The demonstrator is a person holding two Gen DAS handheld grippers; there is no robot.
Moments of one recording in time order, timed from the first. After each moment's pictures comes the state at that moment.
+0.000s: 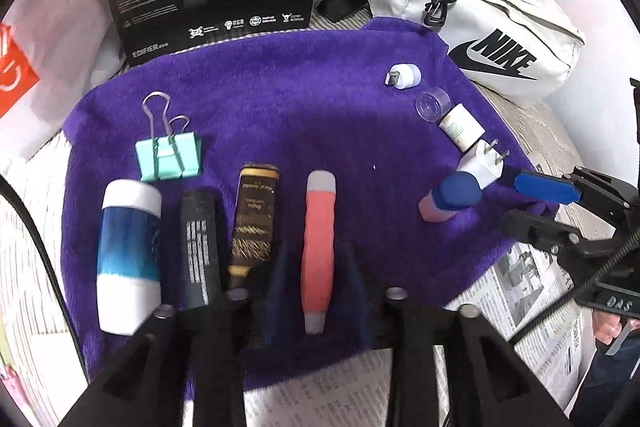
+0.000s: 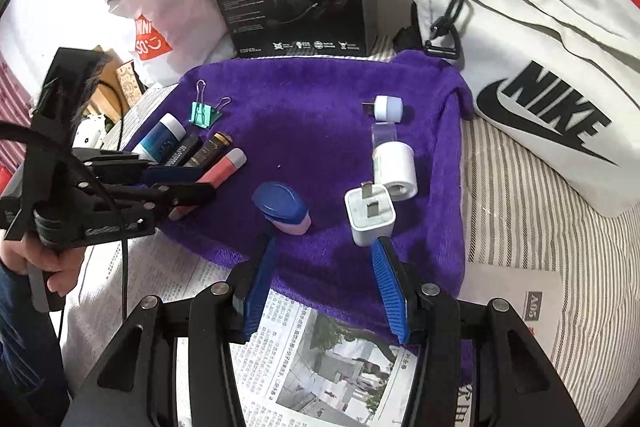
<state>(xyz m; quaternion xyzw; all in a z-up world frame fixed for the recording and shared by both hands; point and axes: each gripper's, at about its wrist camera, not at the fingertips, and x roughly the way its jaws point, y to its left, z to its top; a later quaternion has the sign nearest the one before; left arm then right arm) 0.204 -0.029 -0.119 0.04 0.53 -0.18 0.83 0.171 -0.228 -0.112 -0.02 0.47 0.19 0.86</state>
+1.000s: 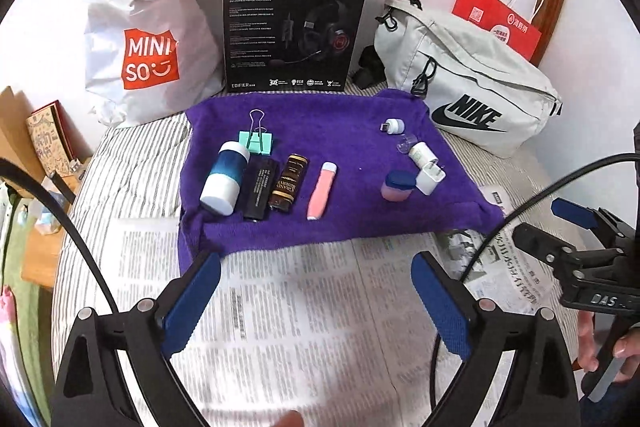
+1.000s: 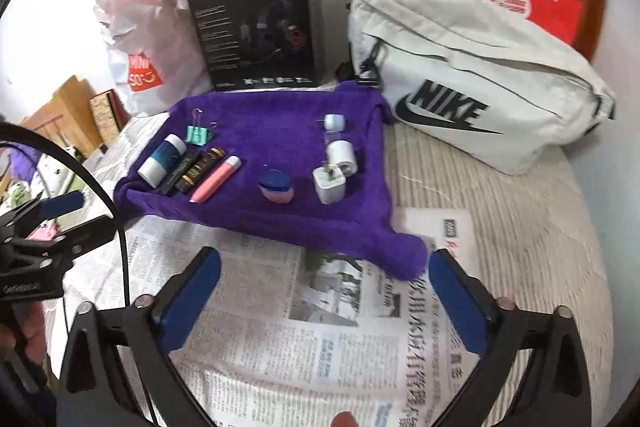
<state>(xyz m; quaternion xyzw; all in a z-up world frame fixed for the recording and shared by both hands) 0.071 -0.006 -0.038 -0.02 0.44 -0.08 0.90 0.077 -0.244 -0.051 -0.01 0.43 0.08 0.90</state>
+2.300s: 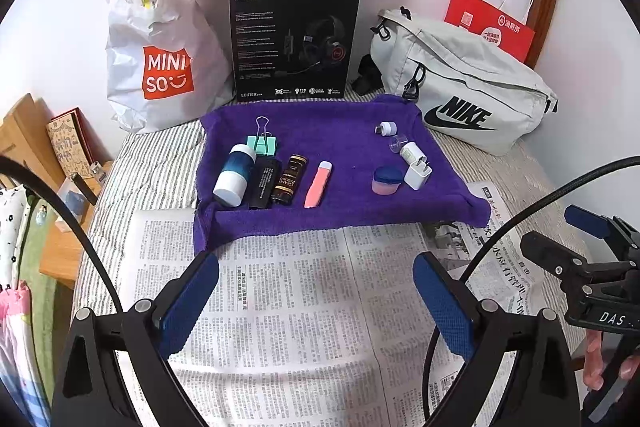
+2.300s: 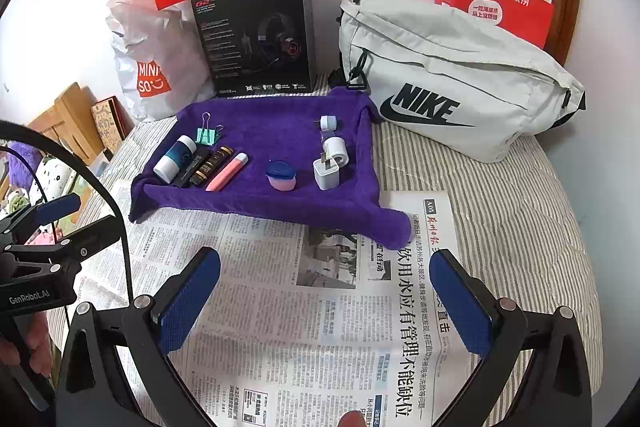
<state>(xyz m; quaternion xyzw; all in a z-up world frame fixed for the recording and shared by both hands) 0.035 -0.018 -0.014 0.00 0.43 -0.05 0.90 0.032 -0.245 -0.027 0.00 0.42 0.06 0.91</state>
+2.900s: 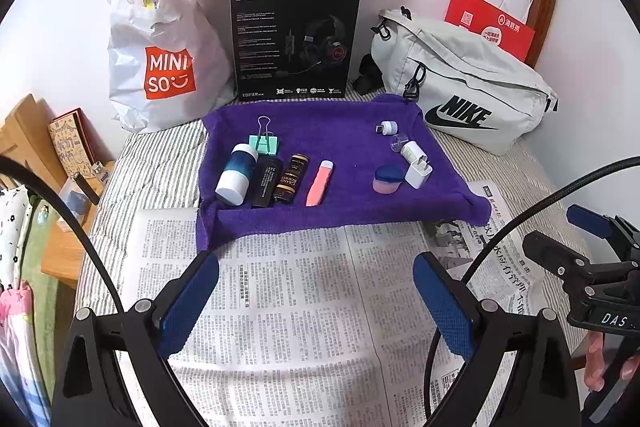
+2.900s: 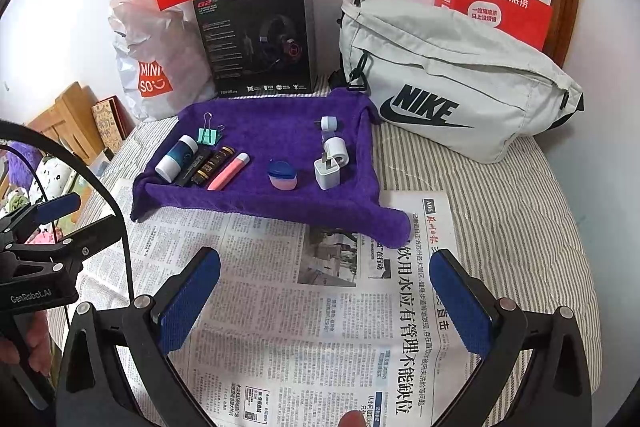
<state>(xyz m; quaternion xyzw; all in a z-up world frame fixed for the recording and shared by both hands) 0.034 -0.017 -0.012 0.00 0.43 -0.05 0.90 0.028 -0.244 -0.024 0.00 0.41 0.06 0.91</state>
